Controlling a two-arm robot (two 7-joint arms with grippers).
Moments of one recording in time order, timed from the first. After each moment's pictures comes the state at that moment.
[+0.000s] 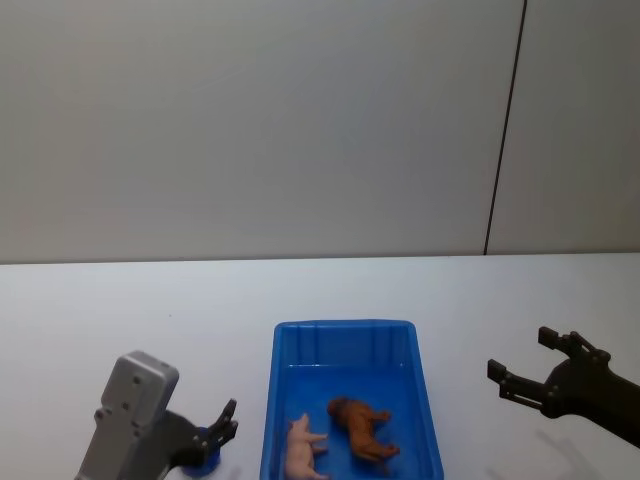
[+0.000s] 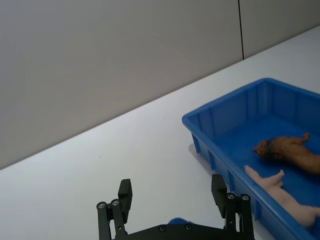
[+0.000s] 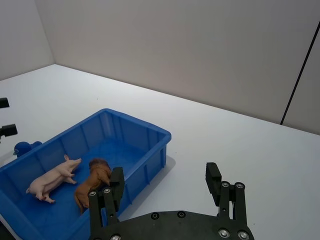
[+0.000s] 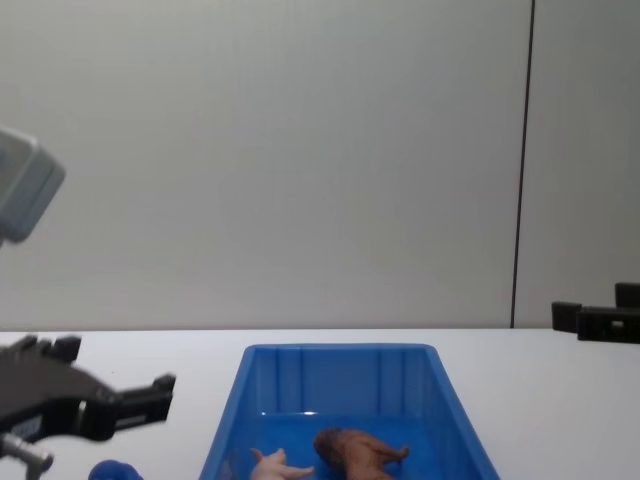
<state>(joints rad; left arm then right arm) -0.03 0.57 0.39 -1.73 -0.30 0.14 0.11 0.12 0.49 -0.20 -1.64 0.46 0.20 0.44</state>
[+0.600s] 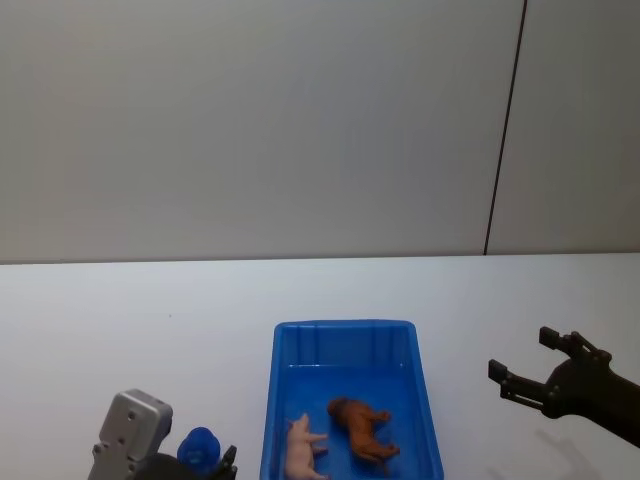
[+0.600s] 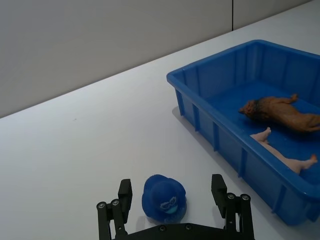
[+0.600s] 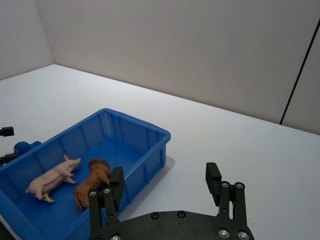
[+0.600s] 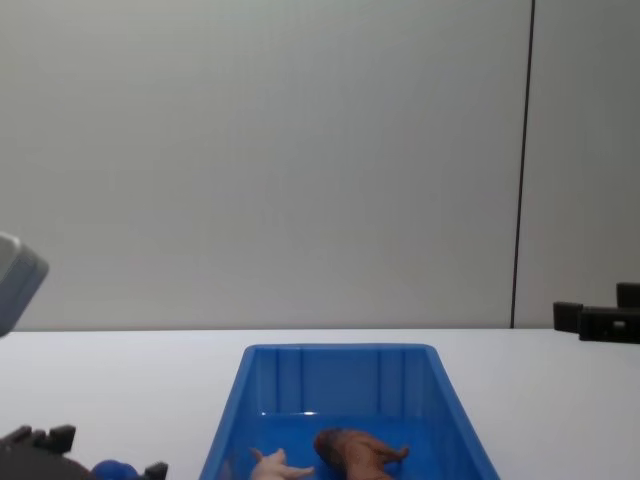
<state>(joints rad) 0.00 0.56 0.39 -1.66 -0.36 0.13 0.04 0.12 0.50 -0.20 -1.64 0.46 0.20 0.44</state>
